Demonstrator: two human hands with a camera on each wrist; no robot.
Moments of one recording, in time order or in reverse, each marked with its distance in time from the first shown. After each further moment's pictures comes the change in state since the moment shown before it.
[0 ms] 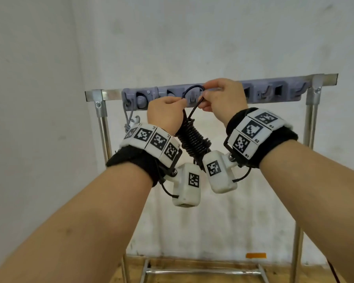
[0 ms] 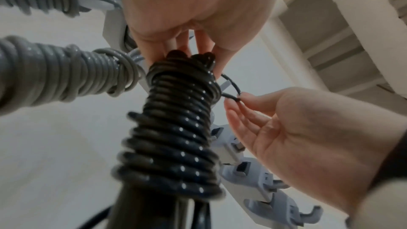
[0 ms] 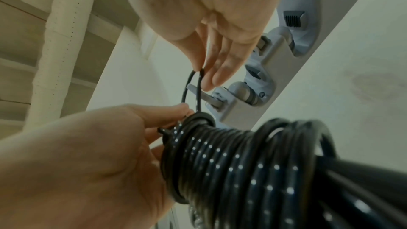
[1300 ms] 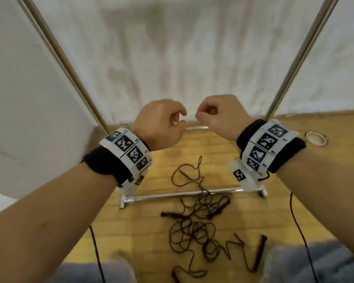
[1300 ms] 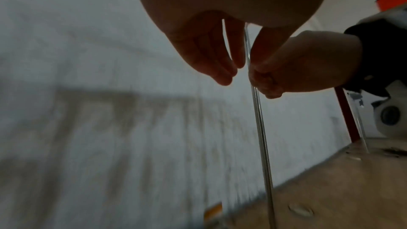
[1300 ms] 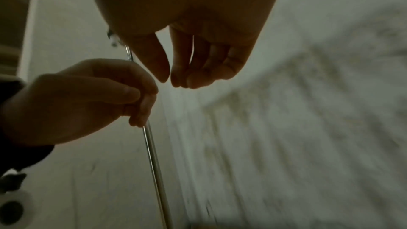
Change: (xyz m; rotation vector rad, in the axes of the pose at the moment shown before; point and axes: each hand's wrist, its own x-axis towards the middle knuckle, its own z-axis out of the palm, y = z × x) left_hand -0.224 -0.251 -0.053 0.596 -0.828 0.262; right_hand -0.261 0.246 -0.050 -0.586 -0.496 0.307
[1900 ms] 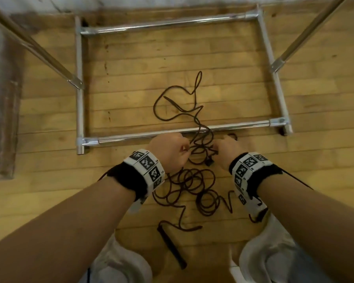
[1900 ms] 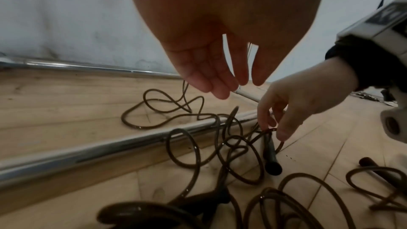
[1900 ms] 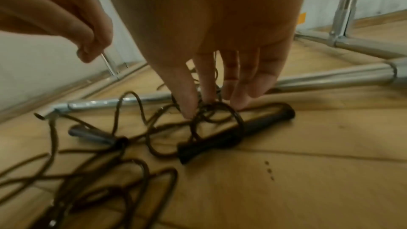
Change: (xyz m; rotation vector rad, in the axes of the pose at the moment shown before) left_hand -0.155 -0.111 0.305 -0.112 -0.720 -0.227; right_hand -0.146 0.279 0.238 -0.523 -0.838 0.608
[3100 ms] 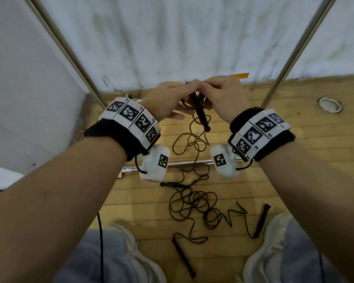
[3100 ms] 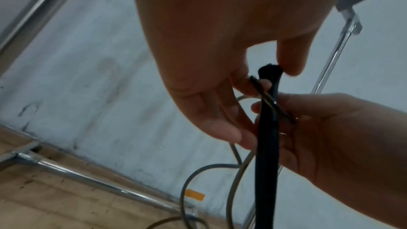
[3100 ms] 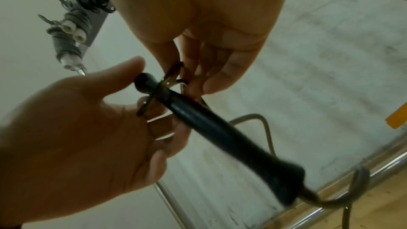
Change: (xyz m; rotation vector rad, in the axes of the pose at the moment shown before) left_hand -0.074 0.125 -0.236 -0.800 0.285 -0.161; right_hand -0.176 -0.091 -0.223 0.975 0.787 -0.557
